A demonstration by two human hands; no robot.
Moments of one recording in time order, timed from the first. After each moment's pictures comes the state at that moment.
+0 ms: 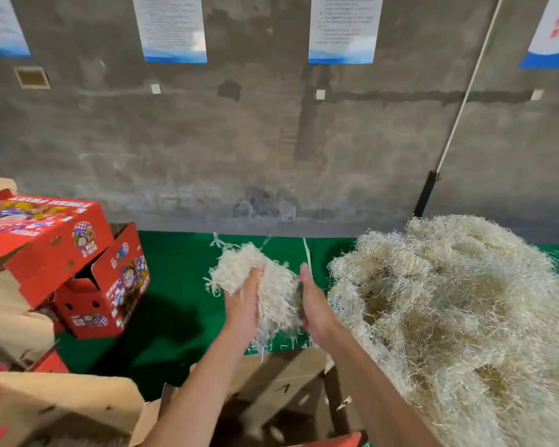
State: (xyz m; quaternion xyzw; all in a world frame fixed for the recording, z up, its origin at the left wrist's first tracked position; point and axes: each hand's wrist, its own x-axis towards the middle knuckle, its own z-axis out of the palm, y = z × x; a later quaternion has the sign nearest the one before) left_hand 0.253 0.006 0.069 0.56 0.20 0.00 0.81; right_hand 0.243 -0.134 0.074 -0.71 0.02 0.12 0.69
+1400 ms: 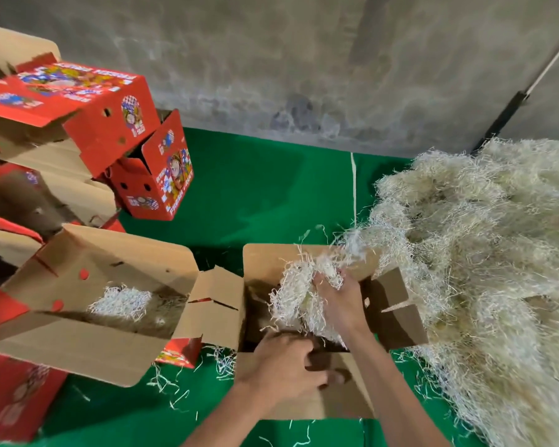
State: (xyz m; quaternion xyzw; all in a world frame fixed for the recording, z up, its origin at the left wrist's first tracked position) left_hand 0.049 0.024 -0.085 0.95 -0.13 -0.18 0.19; right_hand 0.133 -0.102 -0.050 -0.80 0.12 0.08 0.59
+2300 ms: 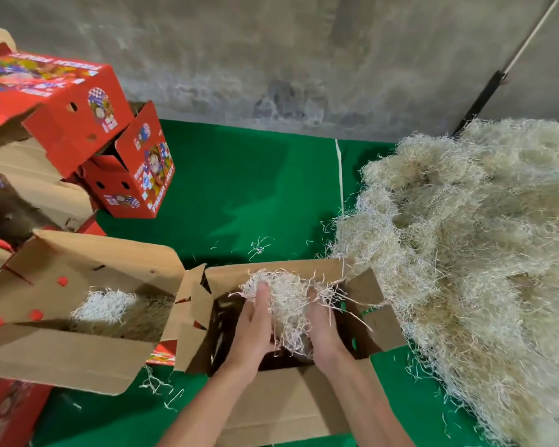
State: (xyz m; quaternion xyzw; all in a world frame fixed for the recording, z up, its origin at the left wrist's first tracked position) left_hand 0.065 0.041 -0.070 0.70 0.24 -0.12 0.67; right_hand 0.088 -0.081 -0.074 -0.65 0.24 0.21 0.69
